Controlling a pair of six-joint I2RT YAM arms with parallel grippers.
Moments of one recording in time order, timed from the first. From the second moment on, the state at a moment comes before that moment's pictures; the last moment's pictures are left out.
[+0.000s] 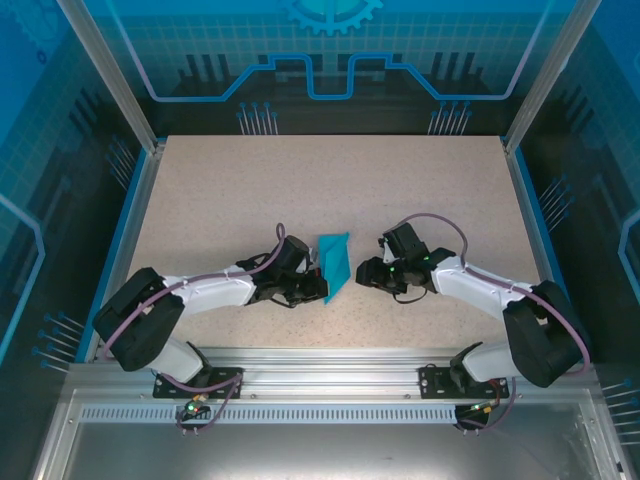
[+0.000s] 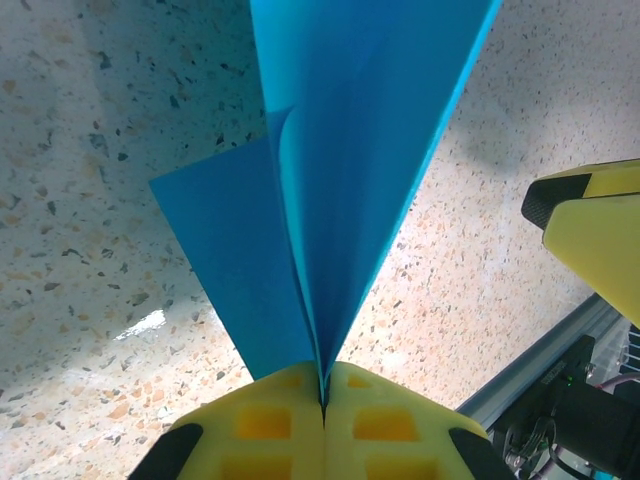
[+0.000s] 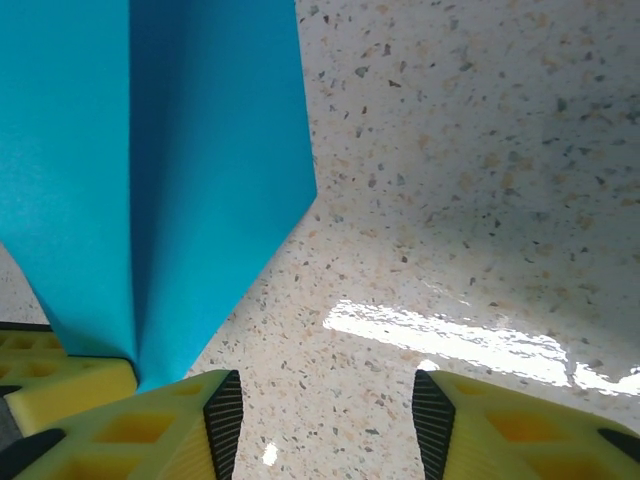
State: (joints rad) left arm -0.71 1.50 0.69 -0.10 0.37 -0.94; right arm 0.53 1.37 0.70 -0.39 -0.31 0.75
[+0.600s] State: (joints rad) left arm -0.70 1.47 0.69 -0.10 0.38 -0.95; right arm 0.53 1.31 0.68 -0.41 -0.31 0.75
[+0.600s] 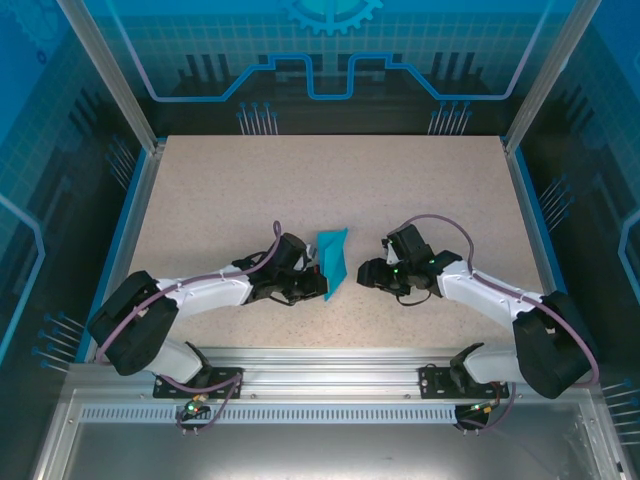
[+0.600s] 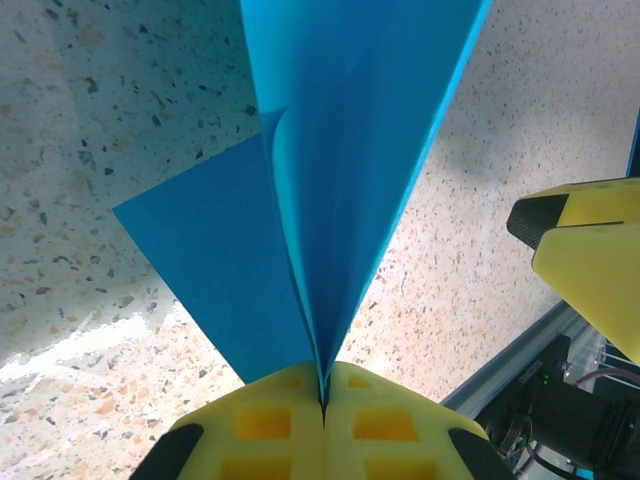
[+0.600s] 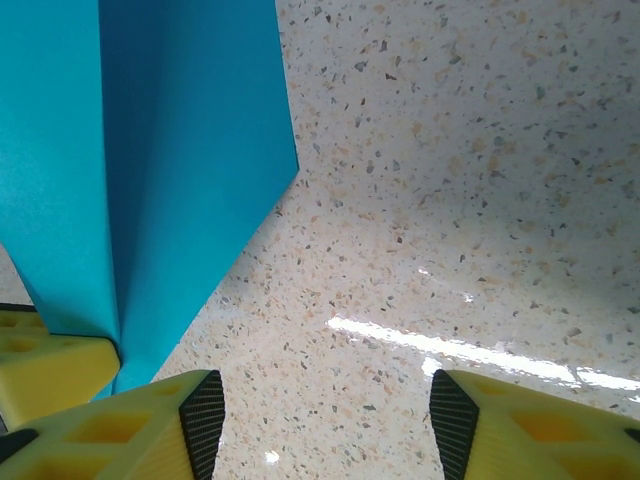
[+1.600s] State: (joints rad) left arm -0.65 1.43 0.69 -0.07 0.45 -0.96; right arm 0.53 1.30 0.68 -0.38 -0.37 0.77
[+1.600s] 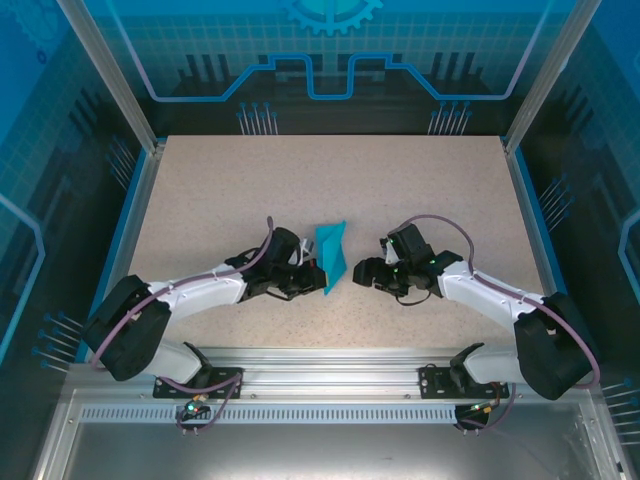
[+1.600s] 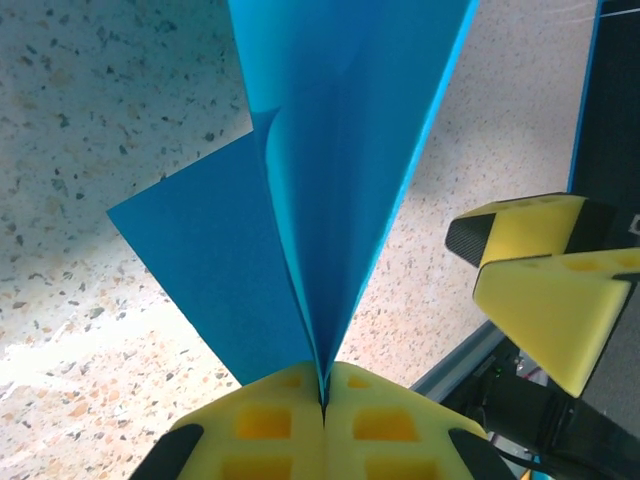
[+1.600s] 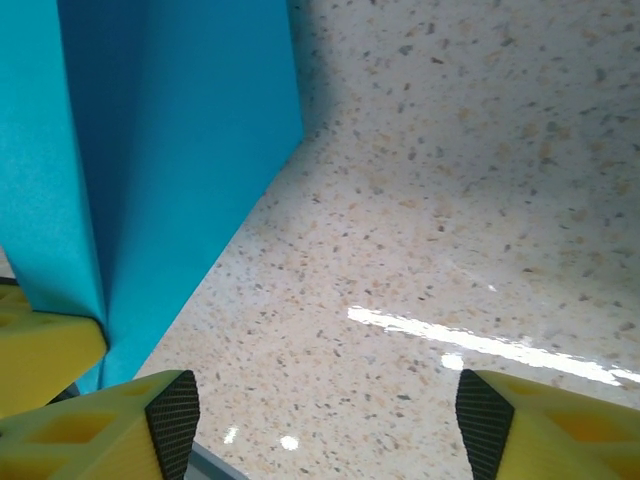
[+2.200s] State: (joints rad) left arm -0.62 1.41 0.65 0.04 0.52 -1.03; right arm 0.52 1.40 0.63 0.01 -0.60 0.97
